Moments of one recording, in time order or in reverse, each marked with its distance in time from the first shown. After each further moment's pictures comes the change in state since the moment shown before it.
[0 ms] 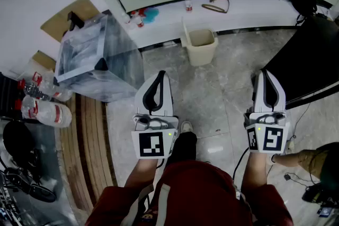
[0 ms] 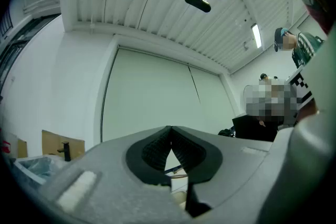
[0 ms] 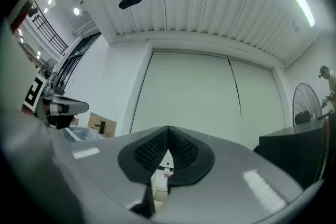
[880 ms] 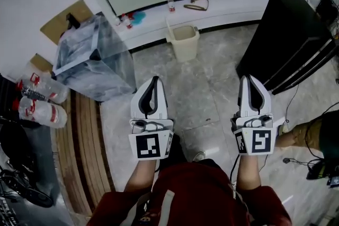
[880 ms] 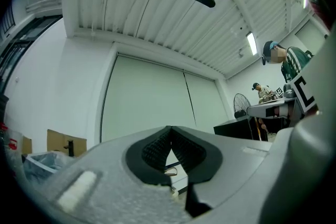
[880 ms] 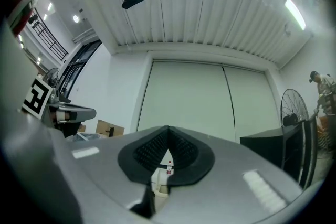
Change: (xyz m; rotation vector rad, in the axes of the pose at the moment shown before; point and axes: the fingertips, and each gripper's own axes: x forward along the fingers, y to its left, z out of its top) left arm -0.151 -0.088 0.066 -0.041 -0.033 -0.018; right arm -0.191 0.019 0.064 0.014 -0.029 -0.001
